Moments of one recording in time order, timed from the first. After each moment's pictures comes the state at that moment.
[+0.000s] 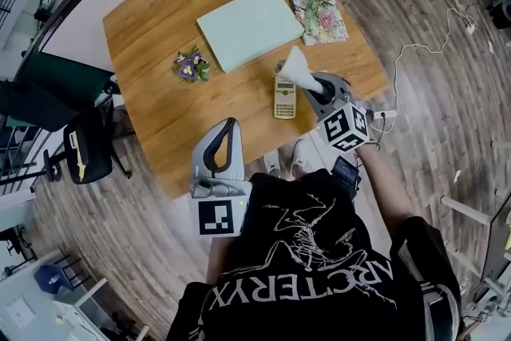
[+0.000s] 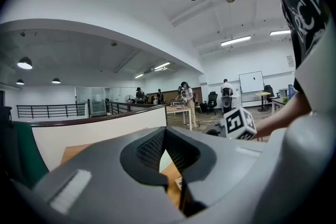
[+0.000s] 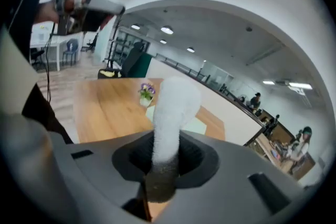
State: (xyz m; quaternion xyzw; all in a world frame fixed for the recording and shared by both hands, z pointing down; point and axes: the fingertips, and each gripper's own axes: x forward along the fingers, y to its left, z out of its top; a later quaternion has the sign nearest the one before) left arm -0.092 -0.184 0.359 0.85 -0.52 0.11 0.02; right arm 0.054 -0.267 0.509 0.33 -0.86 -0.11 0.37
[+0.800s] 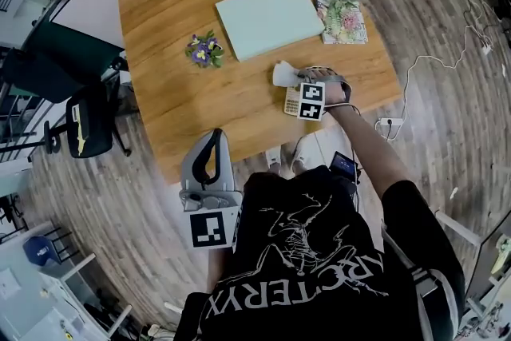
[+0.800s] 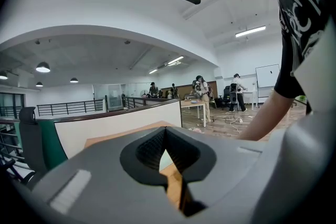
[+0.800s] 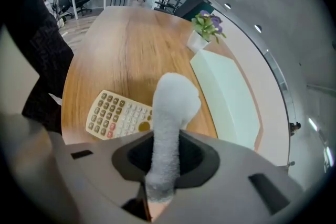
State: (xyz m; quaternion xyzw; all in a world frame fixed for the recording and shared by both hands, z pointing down) left arm -0.141 -0.159 0.366 0.79 -0.59 0.14 0.04; right arm 0.012 -0.303 0.732 0.08 -0.76 -0.19 0.62
